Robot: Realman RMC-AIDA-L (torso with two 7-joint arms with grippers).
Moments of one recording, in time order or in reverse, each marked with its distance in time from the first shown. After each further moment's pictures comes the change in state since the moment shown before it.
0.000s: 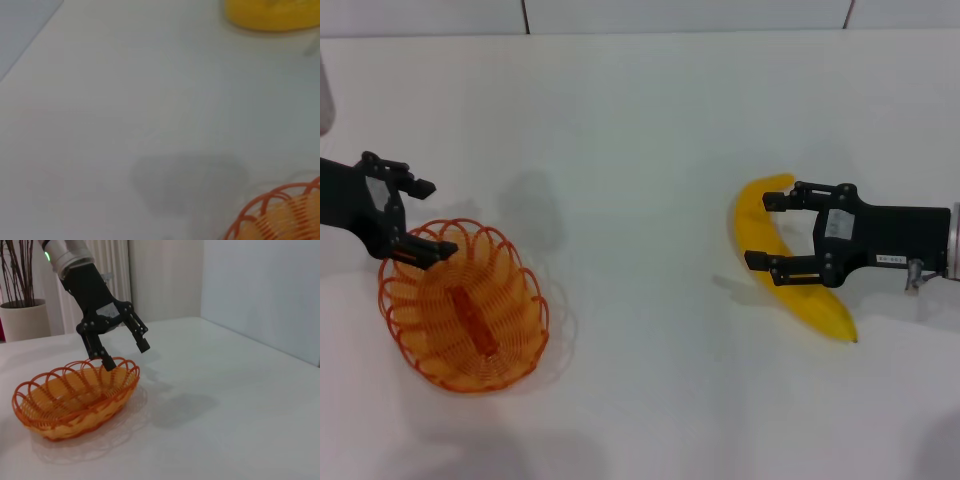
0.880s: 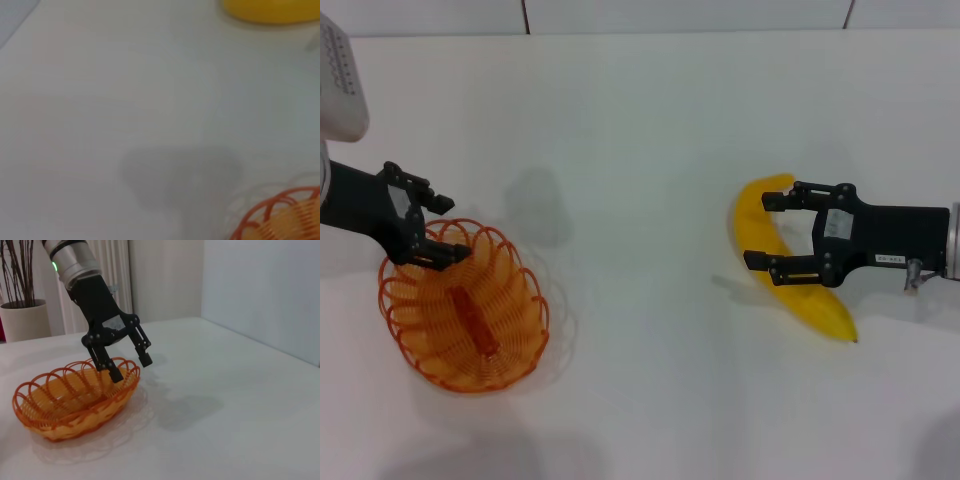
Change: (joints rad) left arm -0.048 0.002 0.026 -0.111 0.021 -0.062 -0.014; right arm 0.002 0.000 0.000 0.003 0.000 0.001 0.000
